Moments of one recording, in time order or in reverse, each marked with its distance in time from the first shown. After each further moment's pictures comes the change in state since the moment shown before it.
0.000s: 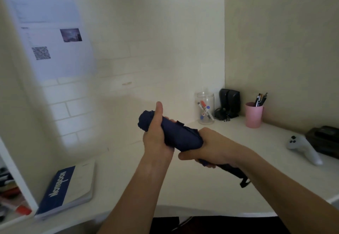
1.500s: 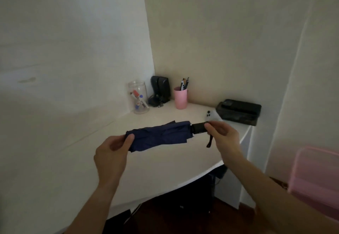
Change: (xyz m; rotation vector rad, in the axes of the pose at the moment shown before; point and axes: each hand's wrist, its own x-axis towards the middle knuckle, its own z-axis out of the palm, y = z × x) left_hand 0.007 -0.081 -0.046 0.980 -0.119 0.336; right_hand -0.103 0.178 -0.024 0.684 1.154 0.338
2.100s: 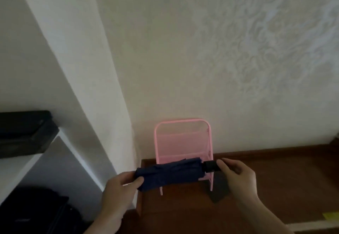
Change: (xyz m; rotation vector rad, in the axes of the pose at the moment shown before) left_hand -0.294 0.014 0.527 0.145 -1.114 -0.186; right_hand 0.019 0.117 -0.555 -0.333 0.837 0.341
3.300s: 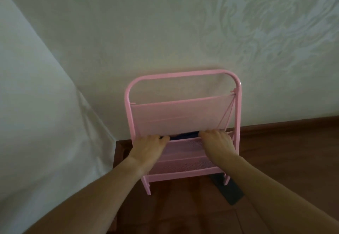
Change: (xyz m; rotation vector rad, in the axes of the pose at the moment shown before) left_hand 0.358 -0.162 0.256 1.300 -0.314 0.911; right_hand 0.298 0.223 0.207 -1.335 -0.469 -0.612
